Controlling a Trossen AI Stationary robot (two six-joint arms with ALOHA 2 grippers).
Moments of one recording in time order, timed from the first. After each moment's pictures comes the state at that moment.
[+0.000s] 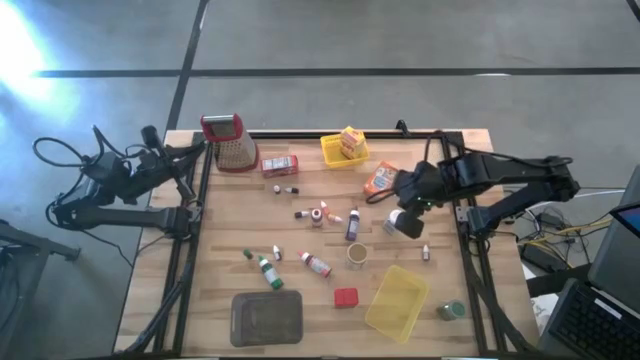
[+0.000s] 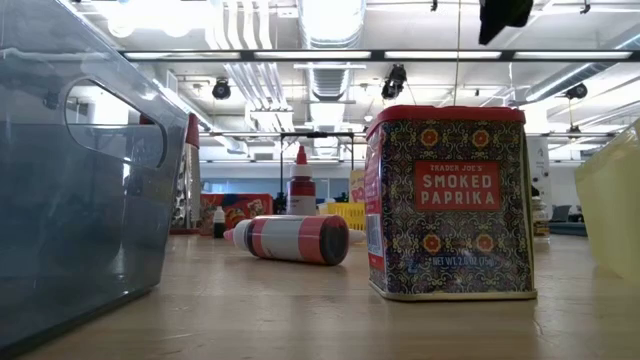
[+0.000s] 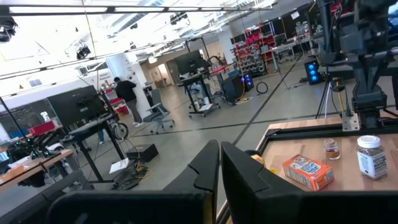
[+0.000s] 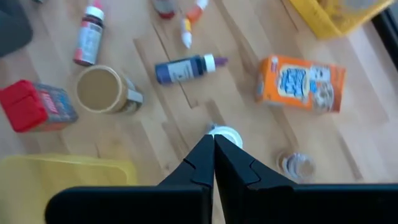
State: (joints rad) left arm 0.01 0.31 0.78 -0.40 -0.54 0.42; right arm 0.12 1.32 1.46 -1.34 0.18 0.54
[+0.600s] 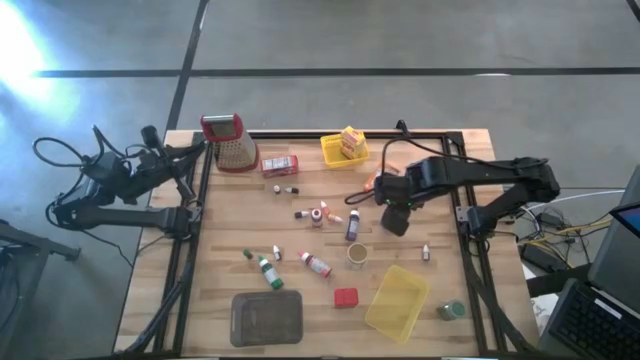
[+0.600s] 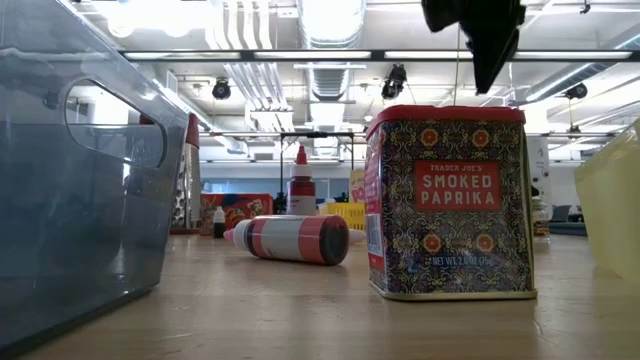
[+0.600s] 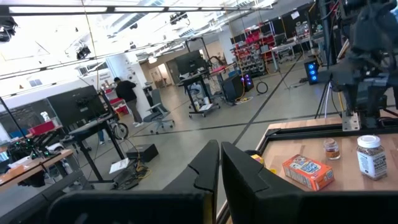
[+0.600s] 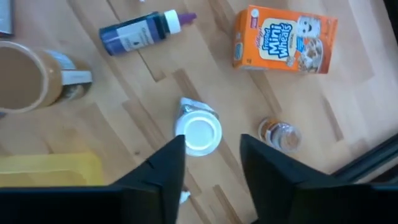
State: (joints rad) left arm 0.01 0.31 0.78 -0.40 -0.54 0.42; right arm 0.04 1.48 1.45 -1.41 0.18 0.56
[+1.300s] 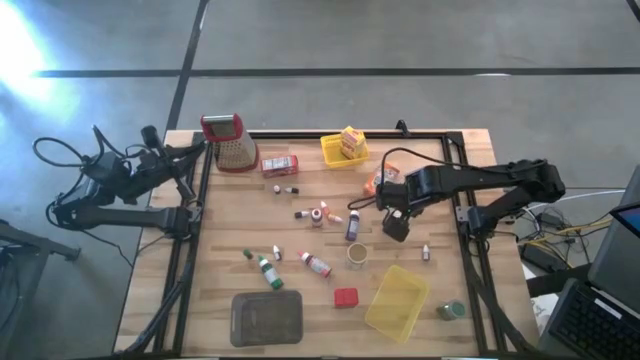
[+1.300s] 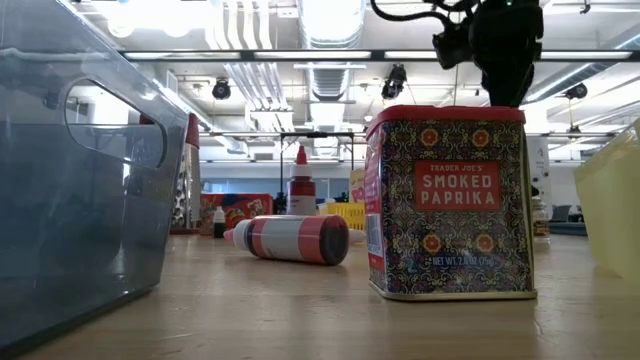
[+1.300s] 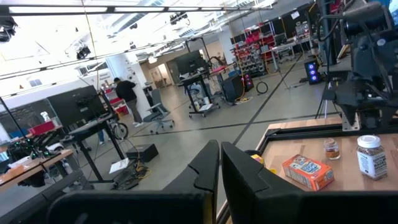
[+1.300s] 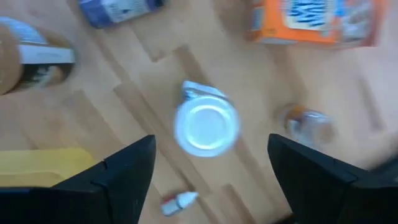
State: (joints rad) left arm 0.01 0.31 0.78 -0.40 -0.54 0.42; right arm 0.03 1.43 1.21 -1.24 0.10 0.58
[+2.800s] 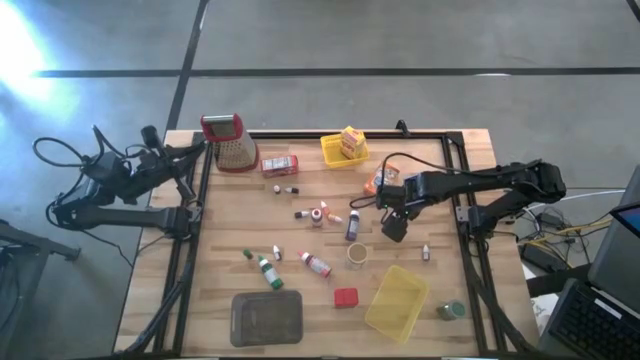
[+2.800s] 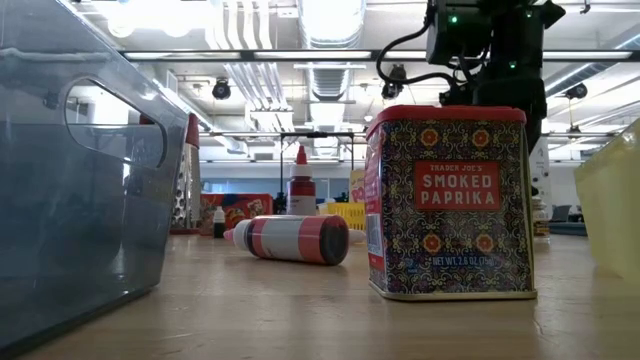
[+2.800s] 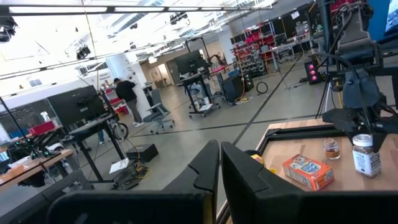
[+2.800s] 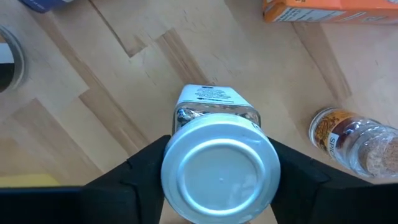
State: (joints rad) left arm 0.01 0.31 0.78 -0.40 -0.54 0.42; right arm -0.06 1.42 0.94 -0.99 0.05 0.55
